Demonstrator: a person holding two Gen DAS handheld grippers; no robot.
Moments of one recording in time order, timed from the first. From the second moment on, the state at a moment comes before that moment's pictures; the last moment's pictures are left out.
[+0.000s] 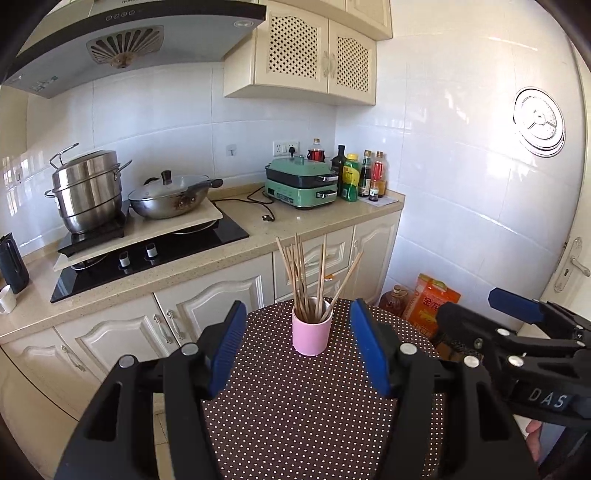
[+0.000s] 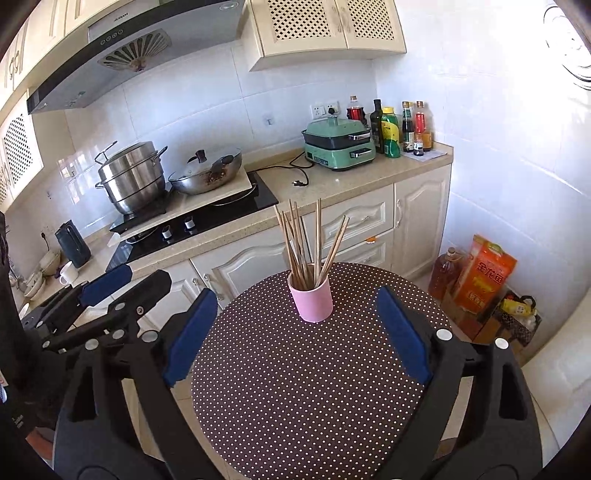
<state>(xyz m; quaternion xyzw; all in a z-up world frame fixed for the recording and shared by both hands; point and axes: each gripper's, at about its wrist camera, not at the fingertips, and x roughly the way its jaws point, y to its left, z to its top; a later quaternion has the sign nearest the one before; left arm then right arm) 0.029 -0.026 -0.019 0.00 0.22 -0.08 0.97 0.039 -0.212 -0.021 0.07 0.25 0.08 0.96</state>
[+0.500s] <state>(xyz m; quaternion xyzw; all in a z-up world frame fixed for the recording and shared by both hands) 0.015 -0.021 -0.023 0.00 0.22 -0.07 0.97 0.022 -0.207 -0.024 0.06 0.25 0.08 0.96</state>
